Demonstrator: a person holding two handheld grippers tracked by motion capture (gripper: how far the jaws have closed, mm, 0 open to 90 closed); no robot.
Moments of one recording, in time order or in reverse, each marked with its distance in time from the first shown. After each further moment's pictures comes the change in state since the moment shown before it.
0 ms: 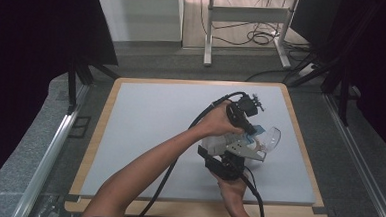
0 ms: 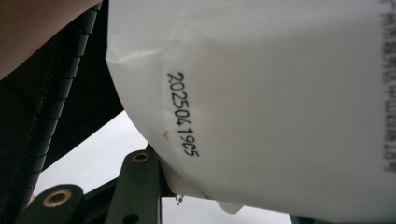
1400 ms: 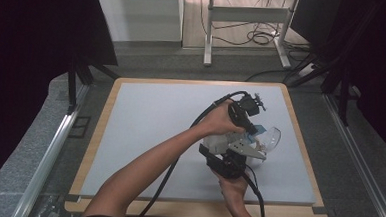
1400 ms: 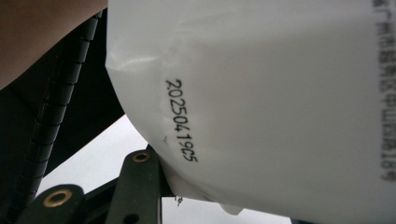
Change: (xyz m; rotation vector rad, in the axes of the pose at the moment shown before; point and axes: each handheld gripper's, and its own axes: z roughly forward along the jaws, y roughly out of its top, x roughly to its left) left arm 0.001 0.004 0.002 0.009 -0.003 0.001; right arm -0.004 0.003 -0.001 -0.009 0.005 0.016
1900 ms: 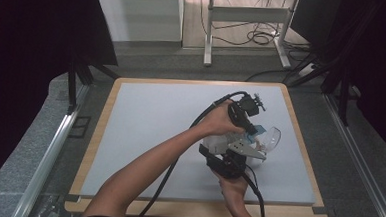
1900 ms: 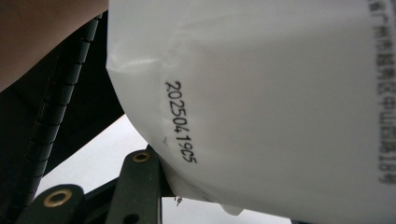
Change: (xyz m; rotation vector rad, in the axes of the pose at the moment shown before) left arm 0.000 -0.002 0.001 -0.002 -0.001 -0.001; right arm 0.000 0.000 0.000 0.004 0.000 -0.002
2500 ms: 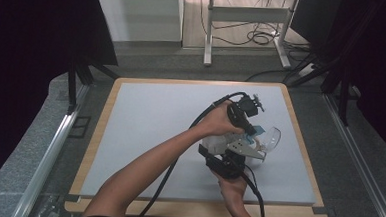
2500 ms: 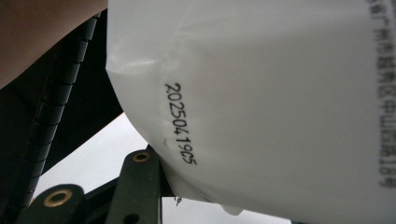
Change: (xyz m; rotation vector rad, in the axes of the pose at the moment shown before) left arm 0.002 -0.002 0.002 0.005 0.000 0.000; right arm 0.000 -0.002 0.003 0.004 -0.003 -0.004
